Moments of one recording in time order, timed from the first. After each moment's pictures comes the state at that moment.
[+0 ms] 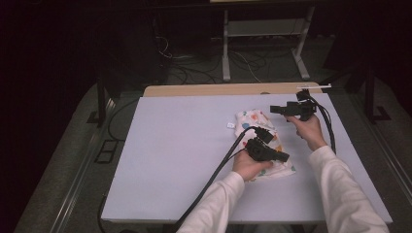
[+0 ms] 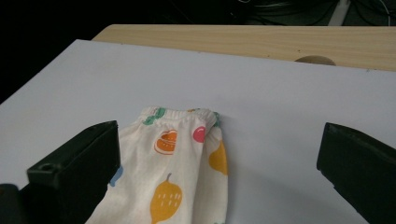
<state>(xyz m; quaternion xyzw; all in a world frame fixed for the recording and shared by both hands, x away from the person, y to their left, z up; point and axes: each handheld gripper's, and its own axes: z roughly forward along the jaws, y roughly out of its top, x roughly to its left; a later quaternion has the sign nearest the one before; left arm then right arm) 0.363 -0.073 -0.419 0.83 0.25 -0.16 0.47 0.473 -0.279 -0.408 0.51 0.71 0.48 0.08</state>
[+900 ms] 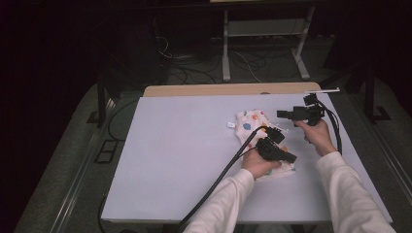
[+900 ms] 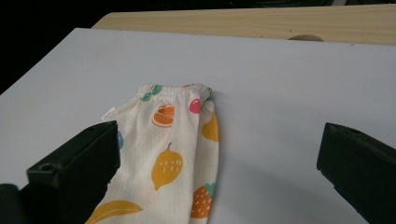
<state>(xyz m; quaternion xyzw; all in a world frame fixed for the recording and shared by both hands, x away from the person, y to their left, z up) 0.369 -0.104 -0.431 0.85 0.25 -0.16 0.43 0.457 -0.297 -0.411 0.51 0.72 0.47 0.07</state>
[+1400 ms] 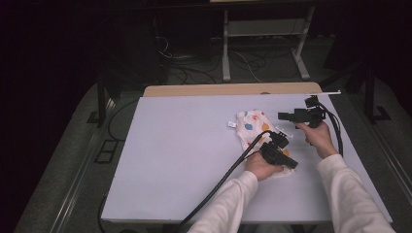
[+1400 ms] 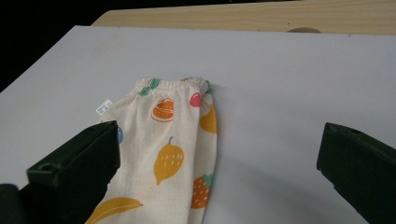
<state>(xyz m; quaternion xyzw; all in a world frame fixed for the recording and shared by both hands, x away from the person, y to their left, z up) 0.367 -0.118 -0.446 0.87 0.25 -0.17 0.39 0.453 -0.301 -0.417 0.51 0.72 0.47 0.07</state>
